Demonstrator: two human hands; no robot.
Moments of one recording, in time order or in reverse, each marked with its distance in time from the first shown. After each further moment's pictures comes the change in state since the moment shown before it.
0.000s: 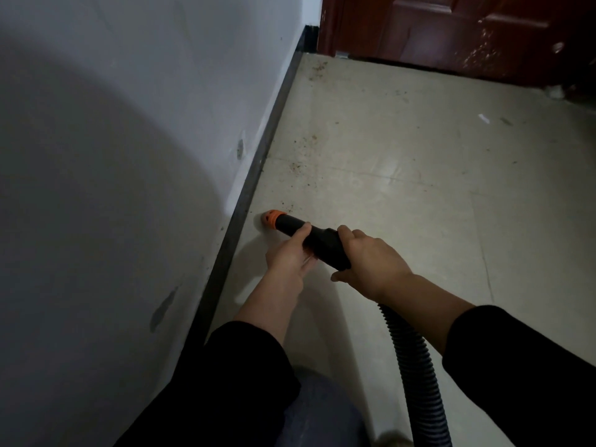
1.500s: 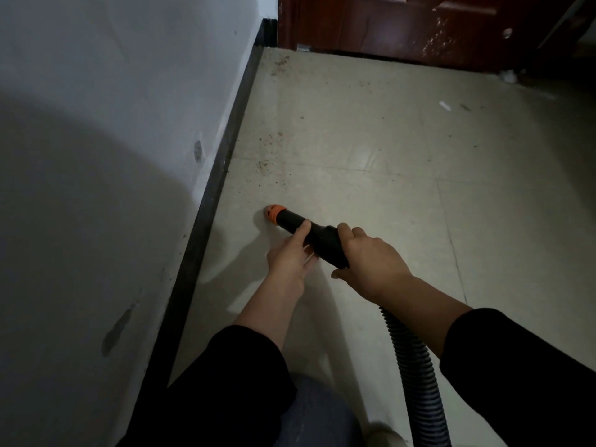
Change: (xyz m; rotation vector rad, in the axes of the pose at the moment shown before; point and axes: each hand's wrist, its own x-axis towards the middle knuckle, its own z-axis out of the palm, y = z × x) left_hand 0.014 -0.038 0.037 0.028 -0.112 0.026; right_hand -0.024 0.035 -0.002 -0.057 0.021 0.134
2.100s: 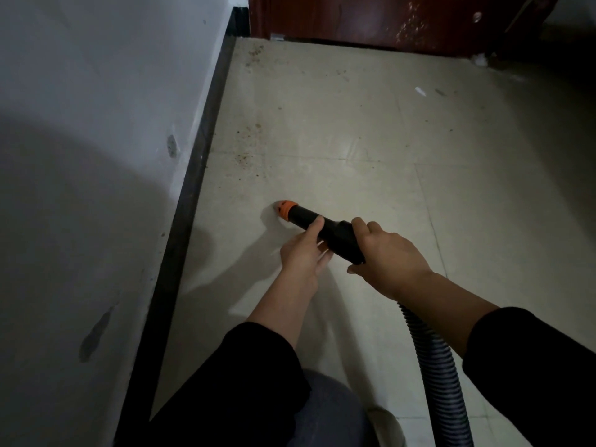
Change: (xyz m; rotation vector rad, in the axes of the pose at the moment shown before) left_hand -0.019 -0.026 0.029 0.024 -0.069 -0.088; right_hand -0.029 0.034 0.003 -0.055 0.018 0.101
